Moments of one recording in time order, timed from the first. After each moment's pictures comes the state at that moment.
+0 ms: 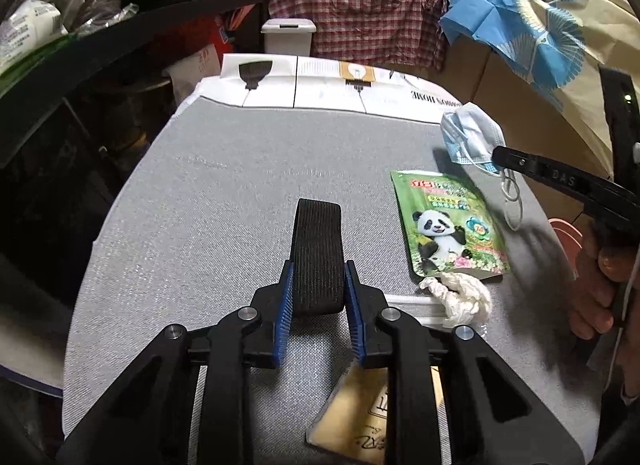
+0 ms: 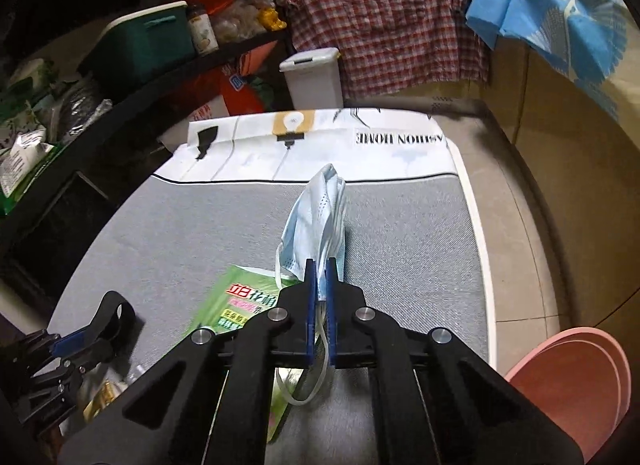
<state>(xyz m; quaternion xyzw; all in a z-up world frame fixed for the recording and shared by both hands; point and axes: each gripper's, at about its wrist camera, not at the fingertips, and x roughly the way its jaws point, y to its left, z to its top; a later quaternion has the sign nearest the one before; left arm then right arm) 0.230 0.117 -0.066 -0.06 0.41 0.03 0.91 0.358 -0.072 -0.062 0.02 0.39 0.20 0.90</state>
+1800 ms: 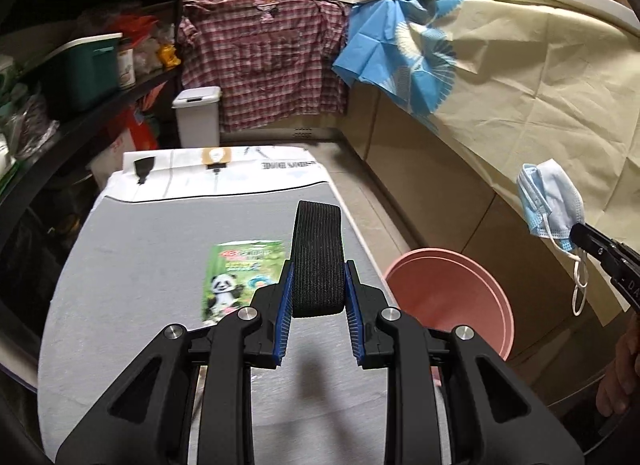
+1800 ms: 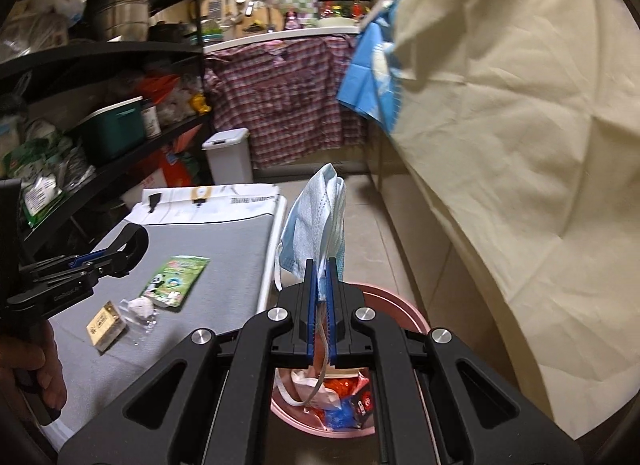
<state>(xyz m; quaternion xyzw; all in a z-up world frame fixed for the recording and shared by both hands) 0.191 -0.038 0.026 -0.03 0.32 -0.08 0.94 0.164 -0.275 0.050 0.02 0.28 0.05 0.96</state>
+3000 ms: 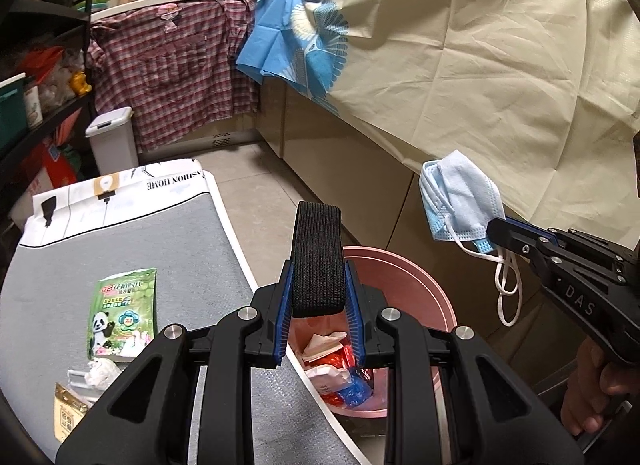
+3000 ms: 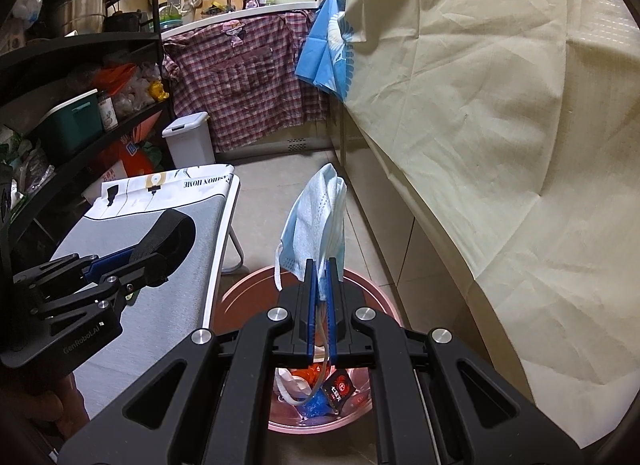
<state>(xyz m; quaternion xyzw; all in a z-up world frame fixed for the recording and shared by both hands) 0.211 -0.145 0.011 0.01 0.31 -0.20 0.93 0.185 -0.300 0.022 0.03 0.32 -0.01 0.95</state>
